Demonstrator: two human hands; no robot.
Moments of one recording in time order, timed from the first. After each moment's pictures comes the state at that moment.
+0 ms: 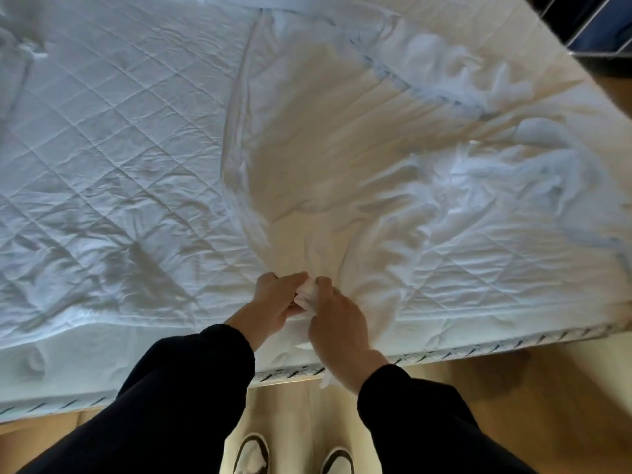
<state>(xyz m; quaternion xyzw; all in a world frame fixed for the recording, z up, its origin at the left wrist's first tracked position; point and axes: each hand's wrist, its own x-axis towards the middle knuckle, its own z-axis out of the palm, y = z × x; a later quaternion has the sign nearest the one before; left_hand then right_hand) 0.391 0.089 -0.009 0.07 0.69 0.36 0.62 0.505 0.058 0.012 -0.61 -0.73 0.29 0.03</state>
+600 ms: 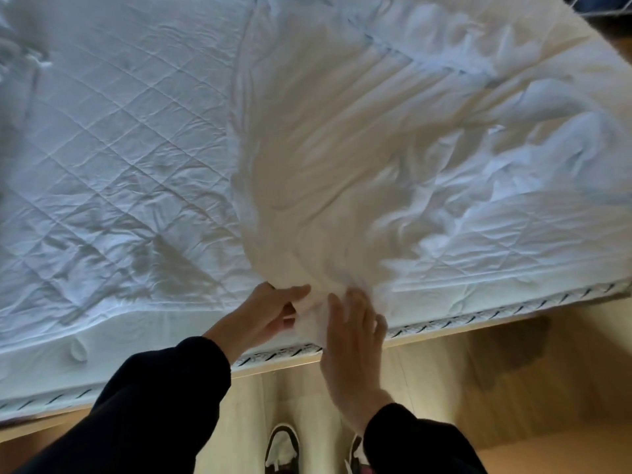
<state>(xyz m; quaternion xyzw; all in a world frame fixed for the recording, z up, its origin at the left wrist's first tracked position) 0.347 0.031 0.001 0.10 0.61 0.33 0.72 0.486 -0.027 -0.018 -0.66 -0.74 0.12 0.11</state>
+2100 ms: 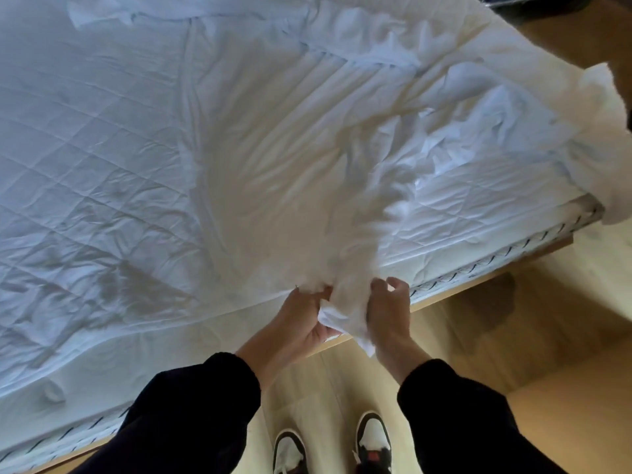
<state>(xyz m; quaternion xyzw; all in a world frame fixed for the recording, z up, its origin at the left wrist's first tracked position) 0.430 0.009 0.033 0.22 0.46 0.31 0.80 0.548 -0.002 0.024 -0.76 -0.16 0.48 0.41</state>
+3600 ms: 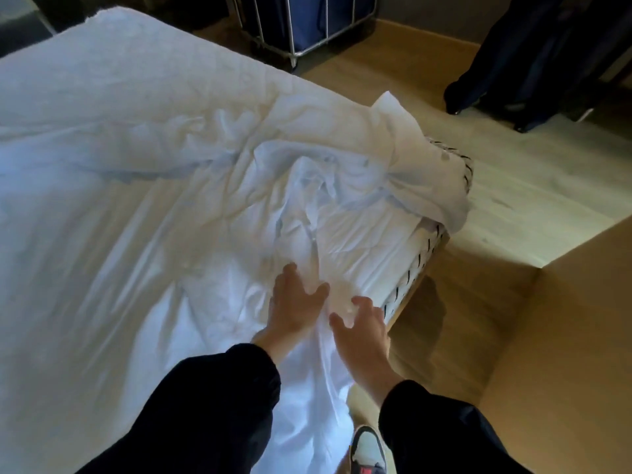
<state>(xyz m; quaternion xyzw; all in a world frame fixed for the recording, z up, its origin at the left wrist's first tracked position) 0.675 0.181 0.007 0.70 0.60 0.08 0.39 0.741 0.083 -0.010 -0.86 -0.23 0.34 0.31</state>
